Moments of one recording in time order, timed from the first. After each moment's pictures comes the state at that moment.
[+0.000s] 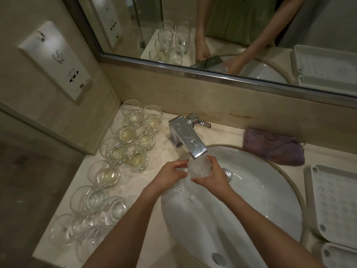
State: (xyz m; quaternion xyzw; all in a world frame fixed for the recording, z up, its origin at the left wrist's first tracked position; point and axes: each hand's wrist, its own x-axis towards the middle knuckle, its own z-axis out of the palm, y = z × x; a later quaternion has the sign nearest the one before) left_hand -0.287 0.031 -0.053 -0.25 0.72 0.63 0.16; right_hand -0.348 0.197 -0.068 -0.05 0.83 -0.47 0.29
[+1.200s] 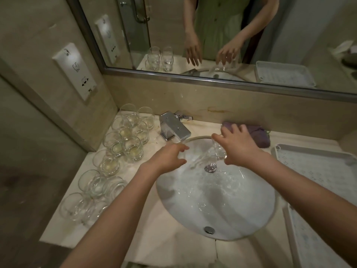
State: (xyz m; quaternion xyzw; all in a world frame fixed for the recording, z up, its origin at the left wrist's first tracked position) left_hand -0.257 0.069 0.055 -0.04 0.94 0.30 0.15; right_hand -0.342 0.274 0.098 -0.38 0.90 0.20 0.04
